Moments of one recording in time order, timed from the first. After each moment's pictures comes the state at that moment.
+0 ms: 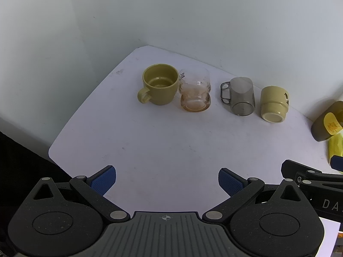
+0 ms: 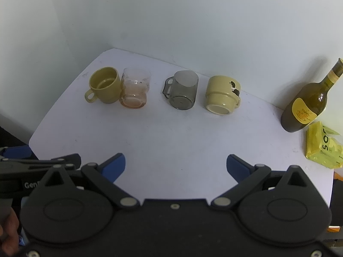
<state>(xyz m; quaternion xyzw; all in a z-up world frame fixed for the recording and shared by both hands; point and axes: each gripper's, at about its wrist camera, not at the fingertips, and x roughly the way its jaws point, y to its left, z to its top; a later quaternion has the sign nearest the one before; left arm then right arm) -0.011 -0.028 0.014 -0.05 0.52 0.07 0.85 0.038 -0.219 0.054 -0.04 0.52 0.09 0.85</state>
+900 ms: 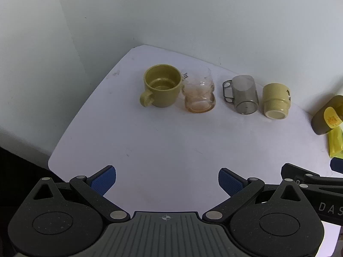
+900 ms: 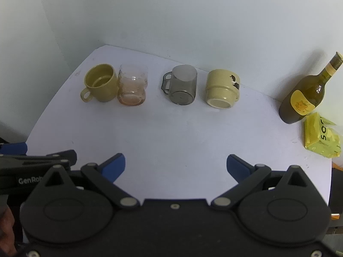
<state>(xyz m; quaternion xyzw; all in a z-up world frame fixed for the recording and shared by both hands) 0.006 0.008 0.006 -0.03 0.53 0.04 0.85 0.044 -0.183 0.049 -0.04 0.53 0.05 0.84</state>
